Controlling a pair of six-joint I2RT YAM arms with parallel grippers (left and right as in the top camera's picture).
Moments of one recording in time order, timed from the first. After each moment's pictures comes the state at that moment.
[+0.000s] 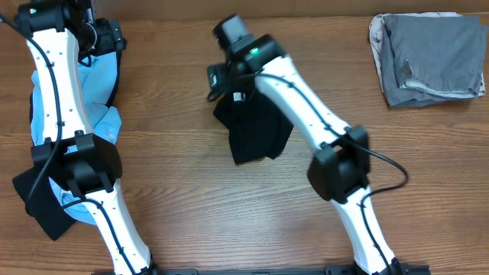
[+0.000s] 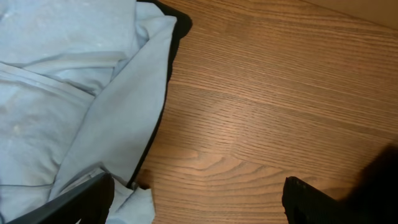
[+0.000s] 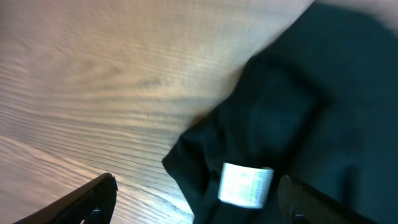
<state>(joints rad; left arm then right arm) 0.23 2.34 2.55 -1.31 0.11 -0.08 0.60 2.44 2.38 -1.12 -0.04 0.39</state>
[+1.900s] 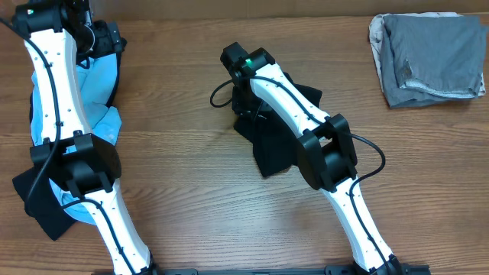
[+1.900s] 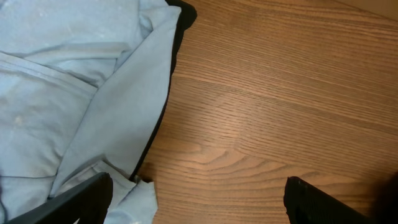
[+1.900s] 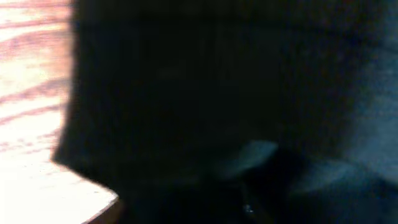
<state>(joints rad) 0.24 2.34 2.55 -1.34 0.11 -0.08 0.56 2.60 2.37 -1.30 0.06 0.62</state>
